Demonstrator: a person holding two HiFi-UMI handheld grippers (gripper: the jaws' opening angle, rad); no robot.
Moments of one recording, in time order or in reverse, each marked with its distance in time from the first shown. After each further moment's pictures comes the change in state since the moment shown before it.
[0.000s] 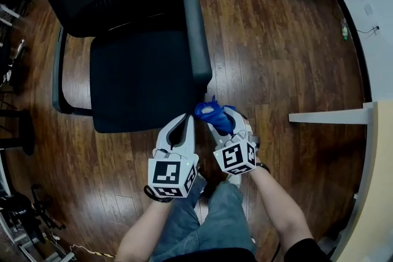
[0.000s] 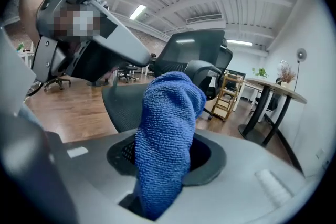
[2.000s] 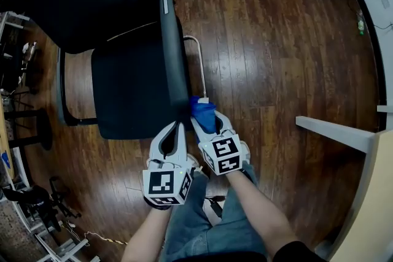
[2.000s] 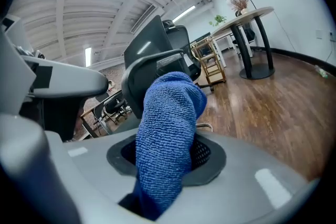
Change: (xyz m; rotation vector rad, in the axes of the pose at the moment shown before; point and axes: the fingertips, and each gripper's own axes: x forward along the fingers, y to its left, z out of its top) left arm 0.045 -0.022 0.029 0.061 0.086 0.169; right arm 0.030 -0.051 0.007 0.730 -0.064 0.111
